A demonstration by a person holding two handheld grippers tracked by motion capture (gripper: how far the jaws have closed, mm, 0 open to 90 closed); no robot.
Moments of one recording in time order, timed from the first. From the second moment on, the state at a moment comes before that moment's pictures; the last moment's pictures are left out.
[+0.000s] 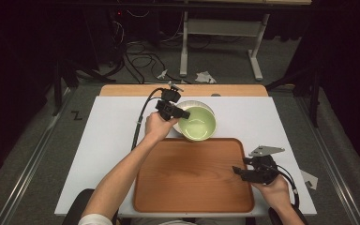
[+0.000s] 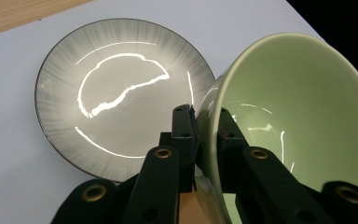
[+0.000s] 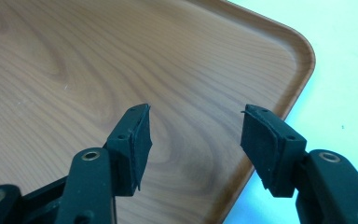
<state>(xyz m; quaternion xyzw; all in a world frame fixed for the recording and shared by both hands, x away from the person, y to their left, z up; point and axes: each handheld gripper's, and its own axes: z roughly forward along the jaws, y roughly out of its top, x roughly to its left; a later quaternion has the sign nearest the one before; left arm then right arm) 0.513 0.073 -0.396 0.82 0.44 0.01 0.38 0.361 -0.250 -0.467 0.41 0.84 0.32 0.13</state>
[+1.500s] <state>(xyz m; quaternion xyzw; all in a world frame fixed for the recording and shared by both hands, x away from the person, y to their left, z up) 0.460 0.060 -0.380 0.85 0.35 -0.02 0.39 0.361 -0.251 -0.467 0.40 0.84 0.32 0.13</state>
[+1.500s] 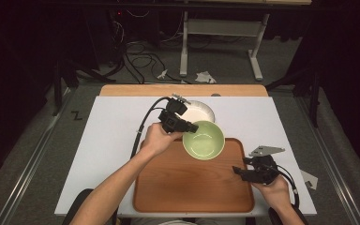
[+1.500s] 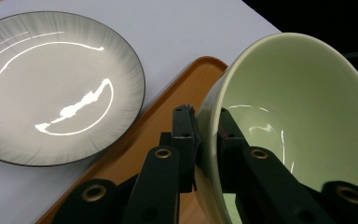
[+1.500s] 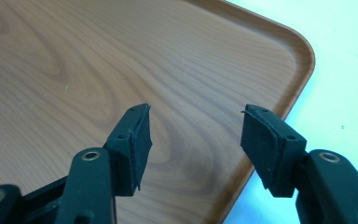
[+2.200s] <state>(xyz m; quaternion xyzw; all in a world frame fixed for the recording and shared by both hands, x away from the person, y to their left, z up) 0.442 0.067 -0.386 0.85 0.34 -0.03 0.40 0.361 -0.251 -0.467 0.40 0.84 0.32 0.13</state>
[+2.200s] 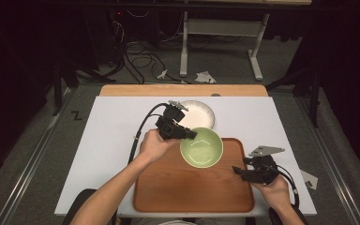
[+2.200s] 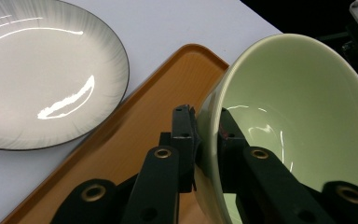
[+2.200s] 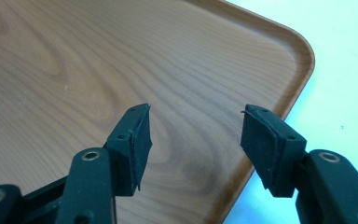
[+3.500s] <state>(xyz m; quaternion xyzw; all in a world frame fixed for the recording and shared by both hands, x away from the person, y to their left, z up) 0.424 0.072 -0.425 0.86 0.34 -0.05 0.37 0.361 -0.250 -0.467 0.41 0.84 0.32 0.14</state>
